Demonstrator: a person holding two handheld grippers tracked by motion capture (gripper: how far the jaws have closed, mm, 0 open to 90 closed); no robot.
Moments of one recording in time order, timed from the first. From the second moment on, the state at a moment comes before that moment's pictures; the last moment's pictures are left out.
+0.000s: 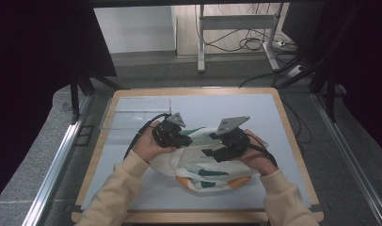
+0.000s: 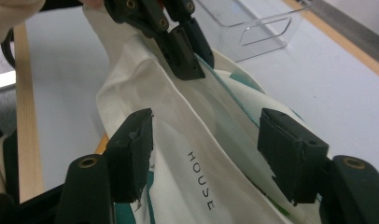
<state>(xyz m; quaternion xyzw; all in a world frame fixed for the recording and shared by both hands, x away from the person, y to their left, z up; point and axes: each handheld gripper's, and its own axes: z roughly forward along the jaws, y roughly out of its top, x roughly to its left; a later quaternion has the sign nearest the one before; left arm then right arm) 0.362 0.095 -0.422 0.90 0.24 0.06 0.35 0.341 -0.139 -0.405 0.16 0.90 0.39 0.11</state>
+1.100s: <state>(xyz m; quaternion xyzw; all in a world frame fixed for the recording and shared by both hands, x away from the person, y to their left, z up) 0.369 0.093 -0.416 0.91 0.25 0.06 0.34 0.336 -0.140 -0.429 0.11 0.94 0.31 0.09</state>
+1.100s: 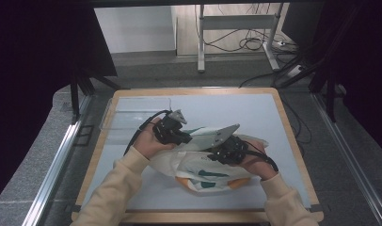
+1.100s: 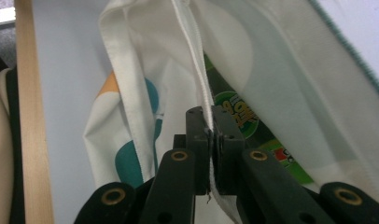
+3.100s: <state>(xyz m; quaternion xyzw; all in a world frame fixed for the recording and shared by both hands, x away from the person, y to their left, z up) 0.440 0.106 -0.429 0.87 0.34 0.13 0.33 0.279 -0.158 -0.474 0.10 0.94 0.33 -0.03</state>
